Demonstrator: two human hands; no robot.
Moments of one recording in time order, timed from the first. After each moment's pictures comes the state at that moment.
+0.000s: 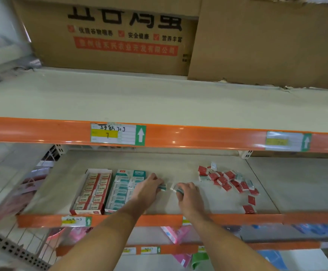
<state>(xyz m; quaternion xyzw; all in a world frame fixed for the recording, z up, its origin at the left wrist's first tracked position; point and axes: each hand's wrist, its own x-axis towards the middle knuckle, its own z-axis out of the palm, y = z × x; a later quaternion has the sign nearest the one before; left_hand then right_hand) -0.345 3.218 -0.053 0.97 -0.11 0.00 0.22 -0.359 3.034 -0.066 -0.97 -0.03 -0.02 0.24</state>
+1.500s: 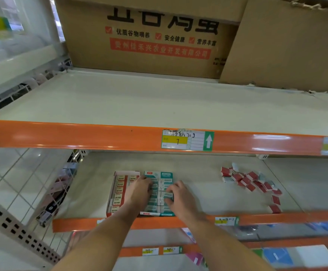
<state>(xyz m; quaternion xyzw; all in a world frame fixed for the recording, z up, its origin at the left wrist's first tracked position) -0.362 3.350 -0.049 0.97 -0.04 0.02 0.23 -0.377 3.179 -0.047 -0.97 -0.10 0.00 0.22</state>
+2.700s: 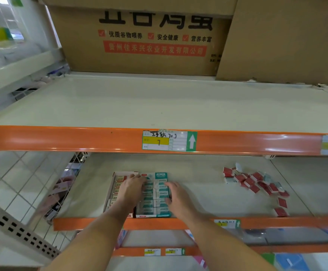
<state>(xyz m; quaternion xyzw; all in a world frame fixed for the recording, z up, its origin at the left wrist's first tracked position) -0.357 3.359 -0.038 0.99 -0.03 0.03 0.14 -0.364 3.168 -0.056 -0.94 -0.11 0.07 0.33</state>
